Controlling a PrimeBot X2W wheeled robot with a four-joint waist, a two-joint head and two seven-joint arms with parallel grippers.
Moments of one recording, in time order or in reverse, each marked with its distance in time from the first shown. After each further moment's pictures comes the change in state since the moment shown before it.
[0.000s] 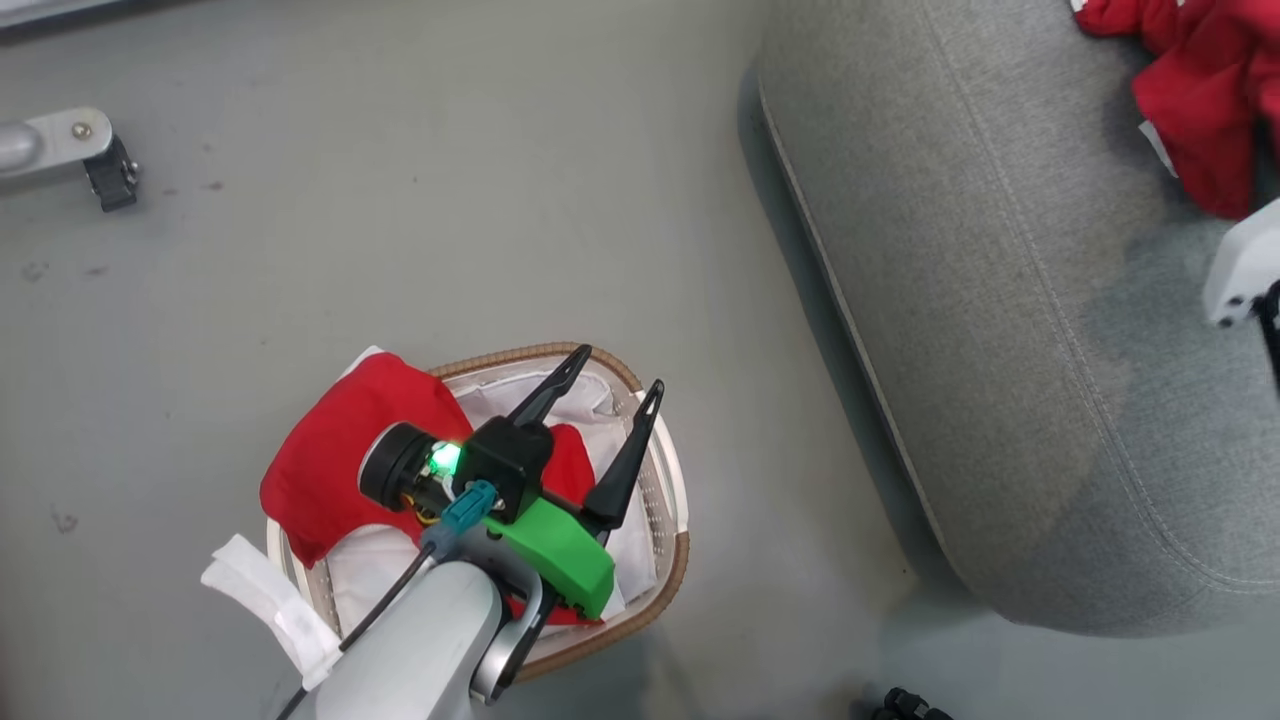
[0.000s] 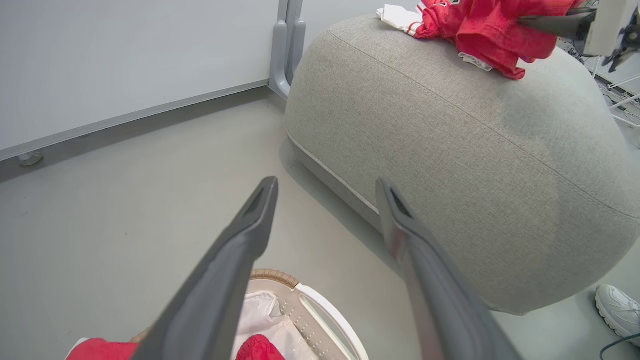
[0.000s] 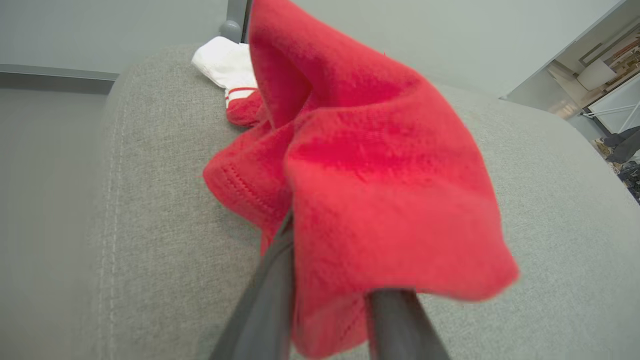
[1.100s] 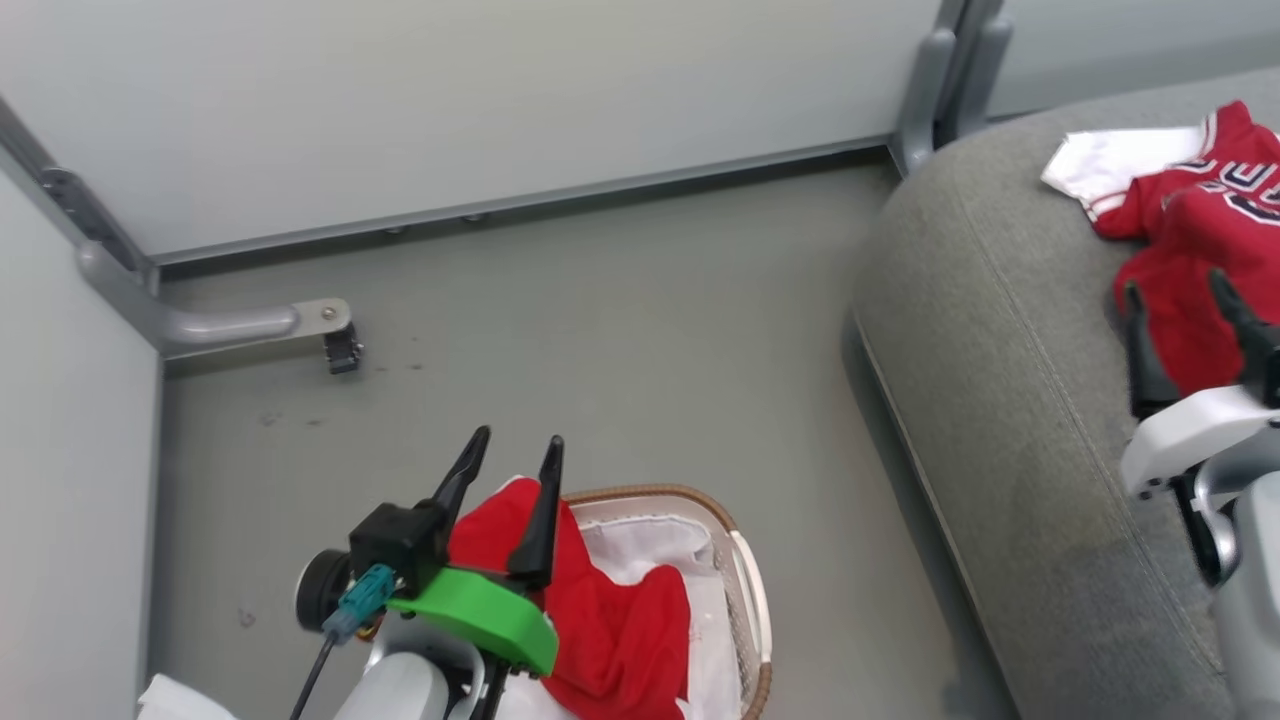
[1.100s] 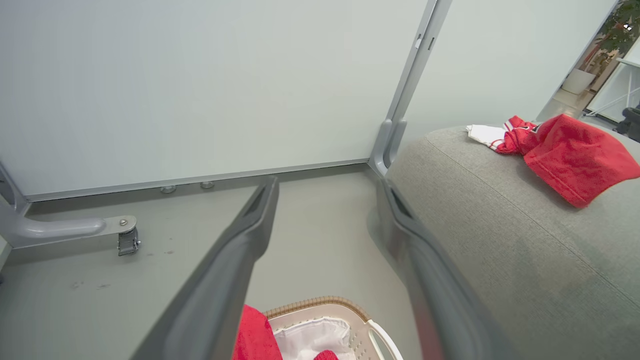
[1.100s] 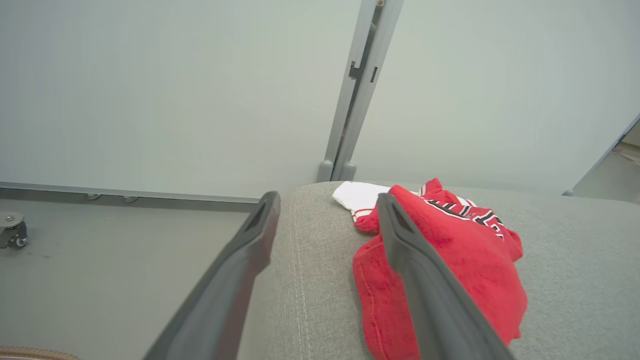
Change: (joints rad) left arm 0.233 -0.066 0.257 -0.011 -0.023 0.003 -0.038; right arm 0.494 0.096 -0.006 -0.534 0.108 0.000 0.022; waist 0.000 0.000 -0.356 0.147
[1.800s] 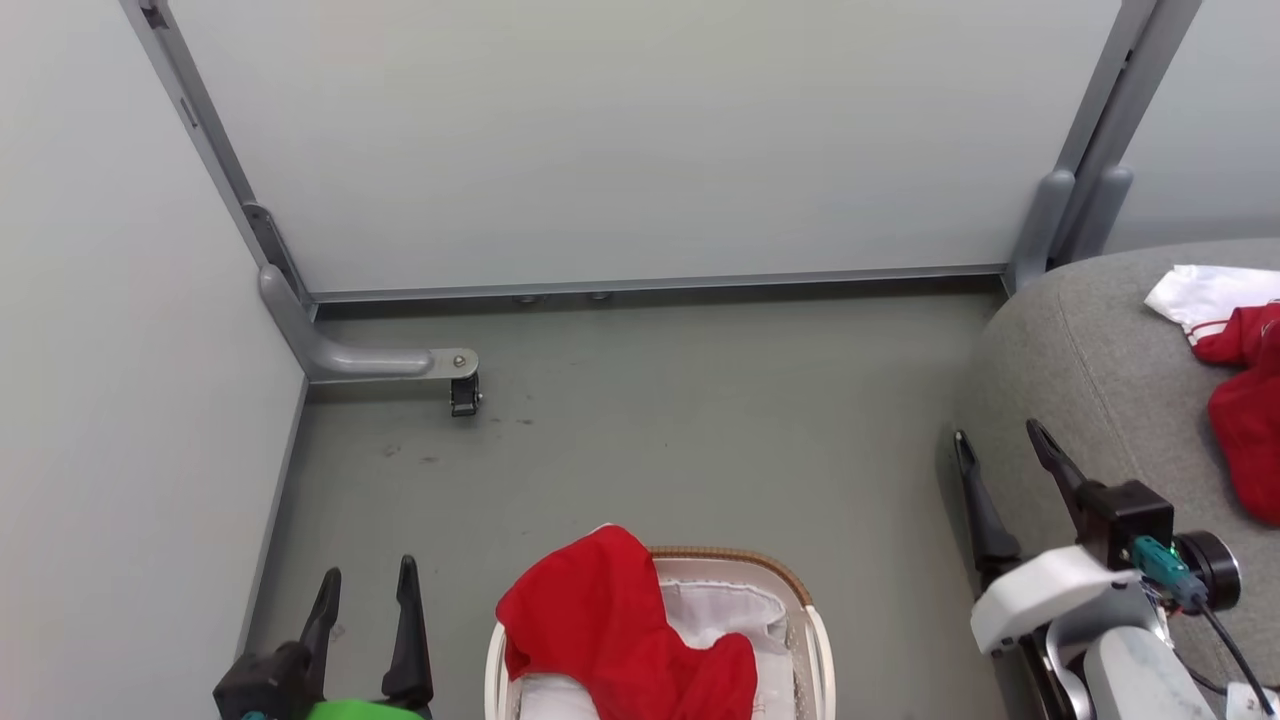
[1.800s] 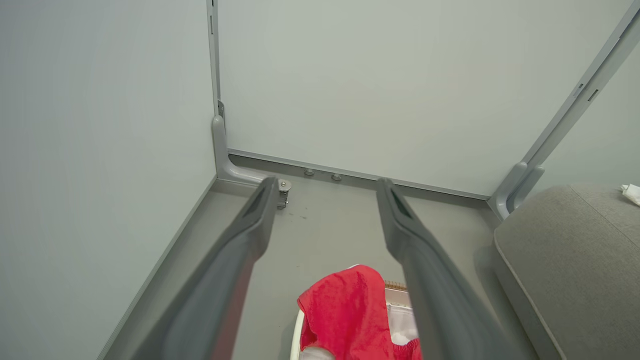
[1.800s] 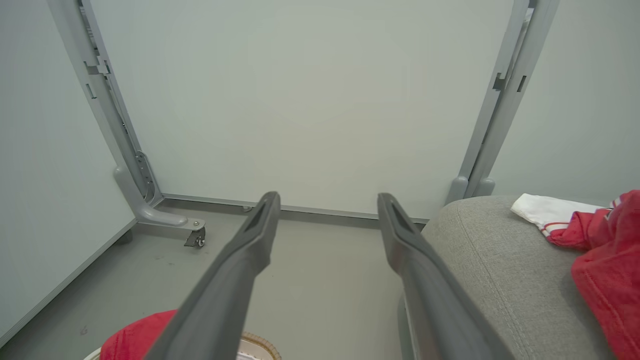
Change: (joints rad) left arm 0.295 -0.019 0.293 -0.094 0.055 0.034 0.000; right arm 0.261 0.230 0.085 -0.170 0.005 0.000 -0.022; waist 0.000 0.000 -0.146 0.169
